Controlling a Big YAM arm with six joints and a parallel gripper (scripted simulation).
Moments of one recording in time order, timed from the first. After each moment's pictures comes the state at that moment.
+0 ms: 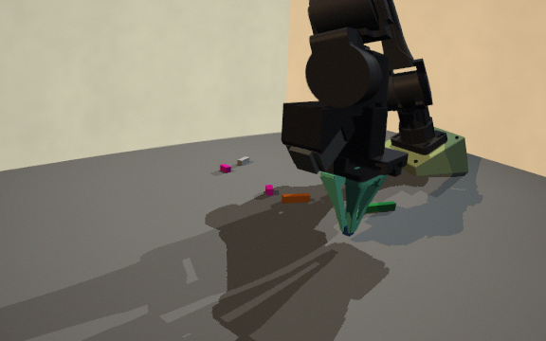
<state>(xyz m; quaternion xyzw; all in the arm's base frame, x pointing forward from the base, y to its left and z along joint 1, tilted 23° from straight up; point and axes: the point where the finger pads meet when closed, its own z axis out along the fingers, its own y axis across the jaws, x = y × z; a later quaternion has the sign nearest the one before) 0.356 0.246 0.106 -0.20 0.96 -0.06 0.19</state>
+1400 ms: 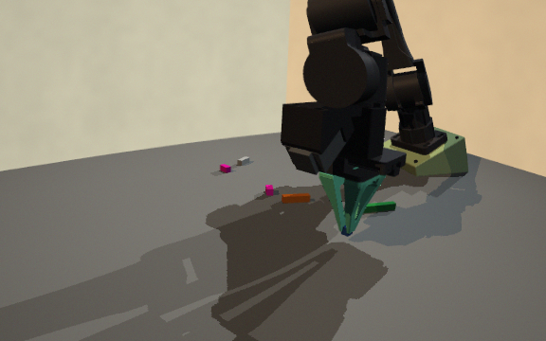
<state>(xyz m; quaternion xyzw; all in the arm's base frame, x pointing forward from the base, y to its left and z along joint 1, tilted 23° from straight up) 0.357 0.244 0.105 -0.21 0.96 -0.06 0.19</state>
